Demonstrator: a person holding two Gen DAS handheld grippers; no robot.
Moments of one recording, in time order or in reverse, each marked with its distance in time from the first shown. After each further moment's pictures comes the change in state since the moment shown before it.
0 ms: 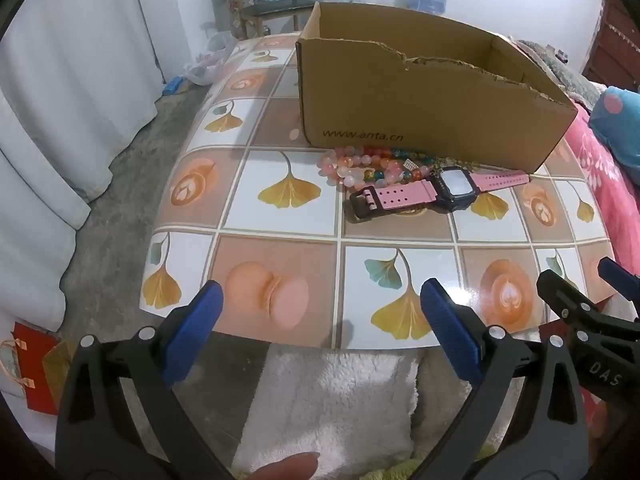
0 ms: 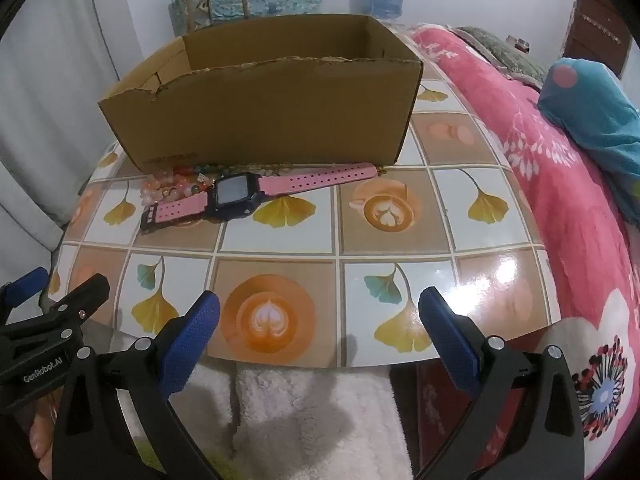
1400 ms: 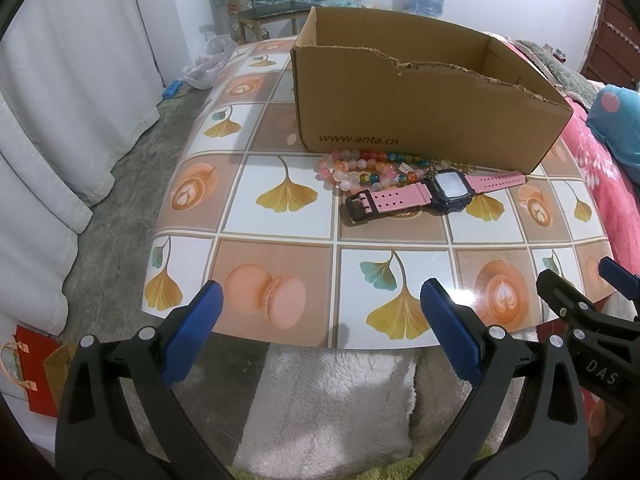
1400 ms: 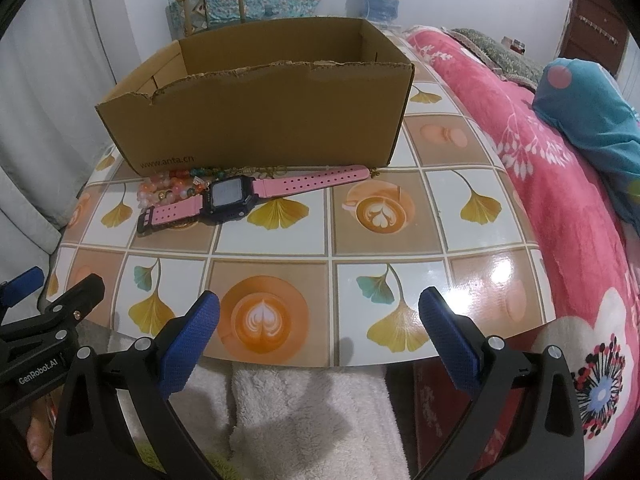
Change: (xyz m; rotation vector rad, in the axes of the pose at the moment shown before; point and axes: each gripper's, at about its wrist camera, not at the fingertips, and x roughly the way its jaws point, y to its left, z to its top) left arm -0.007 -0.003 0.001 0.015 -0.008 -0.001; right arm -0.003 -0.002 0.000 0.002 -0.008 0.003
